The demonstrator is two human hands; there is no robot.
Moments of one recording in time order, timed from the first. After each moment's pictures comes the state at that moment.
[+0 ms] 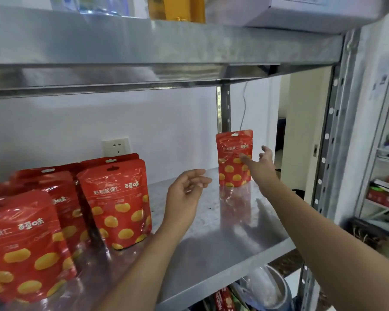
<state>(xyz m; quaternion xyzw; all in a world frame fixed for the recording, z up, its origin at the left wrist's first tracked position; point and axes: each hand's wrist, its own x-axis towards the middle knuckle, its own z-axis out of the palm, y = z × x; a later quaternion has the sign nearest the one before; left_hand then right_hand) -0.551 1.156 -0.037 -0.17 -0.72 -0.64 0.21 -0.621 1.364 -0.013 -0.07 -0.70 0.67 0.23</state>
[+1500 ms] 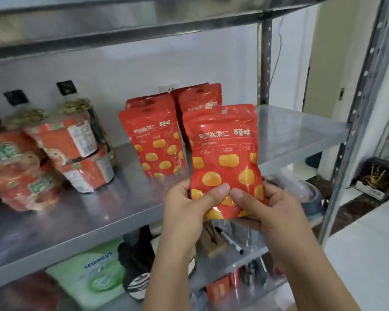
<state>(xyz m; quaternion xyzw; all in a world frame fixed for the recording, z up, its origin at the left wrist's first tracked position) -0.279 0.978 -0.057 -0.07 -0.65 -0.75 0.04 -0.252 1.120 -0.067 0.01 -0.53 0.84 0.04</state>
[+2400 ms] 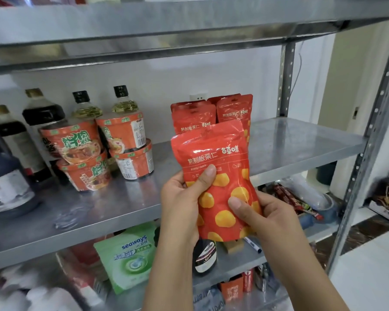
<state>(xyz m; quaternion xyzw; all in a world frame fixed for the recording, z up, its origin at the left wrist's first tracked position) -0.226 0.908 -0.030 -0.03 -0.55 -0.83 0.09 -0.194 1.045 -0.057 0.07 -0.59 0.80 0.03</state>
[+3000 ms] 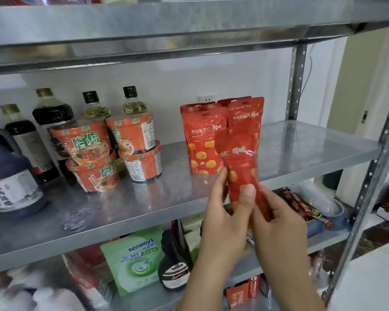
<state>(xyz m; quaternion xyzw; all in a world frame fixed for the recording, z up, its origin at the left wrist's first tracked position) -0.217 0.928 -0.055 -0.10 -0.67 -0.73 0.07 -0.206 1.018 -0.070 -0.02 -0.75 0.59 0.28</state>
